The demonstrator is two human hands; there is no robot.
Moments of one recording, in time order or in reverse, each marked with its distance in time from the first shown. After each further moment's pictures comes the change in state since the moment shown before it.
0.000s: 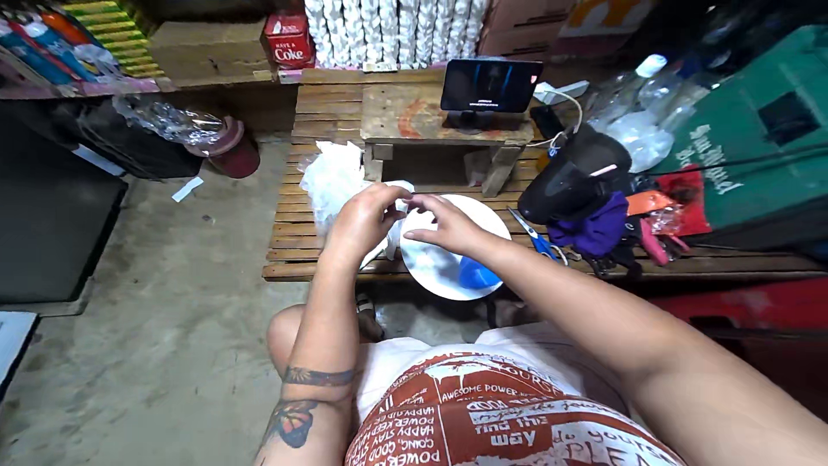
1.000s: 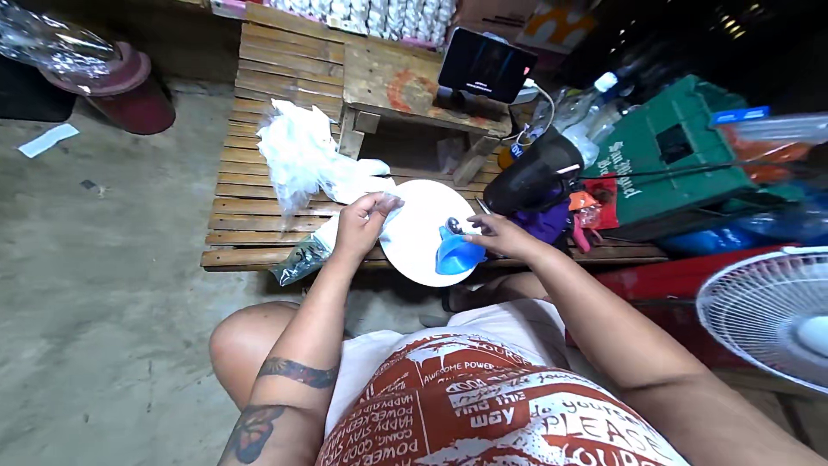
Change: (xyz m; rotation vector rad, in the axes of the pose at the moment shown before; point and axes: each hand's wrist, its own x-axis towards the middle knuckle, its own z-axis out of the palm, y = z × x) left_hand -0.040 -0.046 0.093 -0.770 0.395 -0.124; right_hand -0.092 0.085 -0.055 -0.301 -0.112 0.577
